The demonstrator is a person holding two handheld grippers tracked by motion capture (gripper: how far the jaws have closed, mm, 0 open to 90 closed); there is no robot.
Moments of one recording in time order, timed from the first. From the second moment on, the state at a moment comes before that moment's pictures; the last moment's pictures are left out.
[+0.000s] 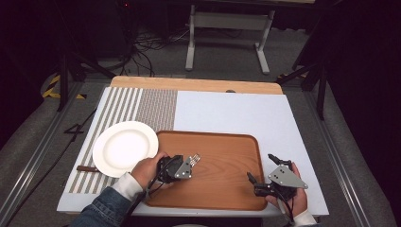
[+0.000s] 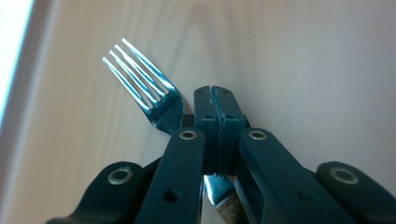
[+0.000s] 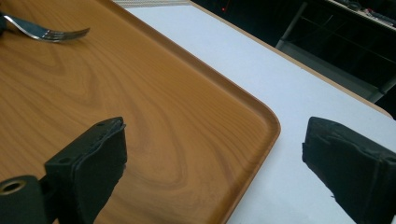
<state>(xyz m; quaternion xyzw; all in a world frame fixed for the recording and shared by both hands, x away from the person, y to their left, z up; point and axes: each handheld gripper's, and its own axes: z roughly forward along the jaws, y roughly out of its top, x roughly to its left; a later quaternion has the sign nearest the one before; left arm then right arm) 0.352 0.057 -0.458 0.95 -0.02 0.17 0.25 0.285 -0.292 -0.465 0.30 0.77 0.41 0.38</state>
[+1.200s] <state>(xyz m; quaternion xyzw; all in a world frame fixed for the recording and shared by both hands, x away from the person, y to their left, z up) 0.365 0.105 -0.454 0.96 0.08 0.18 0.20 0.286 -0.291 -0.466 0.30 0.78 0.40 0.38</state>
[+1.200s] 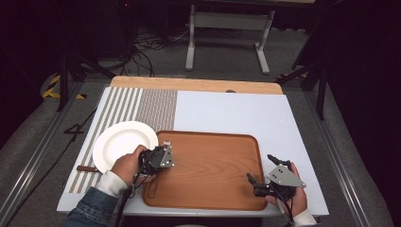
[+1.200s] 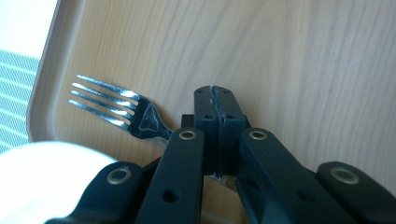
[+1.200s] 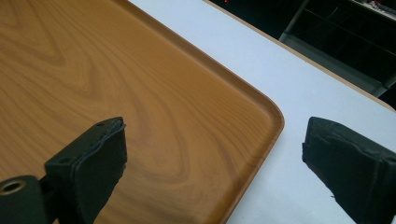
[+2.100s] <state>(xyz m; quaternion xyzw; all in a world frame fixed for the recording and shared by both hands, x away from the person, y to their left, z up) 0.360 0.127 -0.452 0.95 0.10 0.18 0.24 0.286 -0.290 -0.466 0.30 0.78 0.40 0.38</state>
